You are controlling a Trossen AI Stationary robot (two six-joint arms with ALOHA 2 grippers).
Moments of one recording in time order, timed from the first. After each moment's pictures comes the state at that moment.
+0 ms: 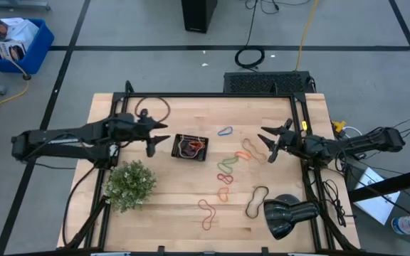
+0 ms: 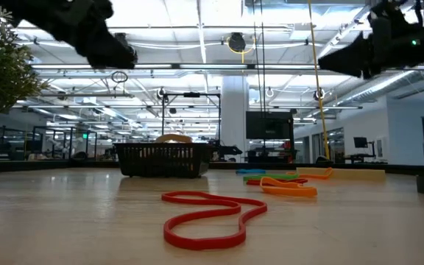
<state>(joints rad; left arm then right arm) 0.20 0.77 0.57 -0.20 -0.05 0.00 0.13 0.48 0.12 0.37 0.60 -0.09</state>
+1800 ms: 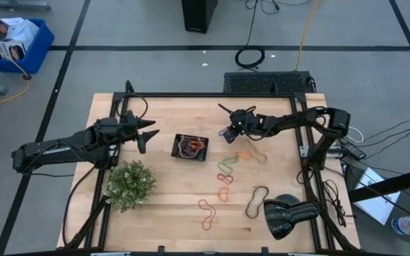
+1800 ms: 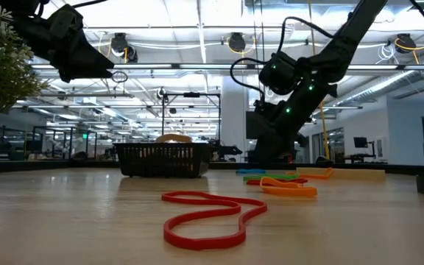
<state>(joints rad) 0.26 0.44 0.35 -0.16 -0.13 -0.14 -0.38 1.71 0.75 0.12 0.20 0.38</state>
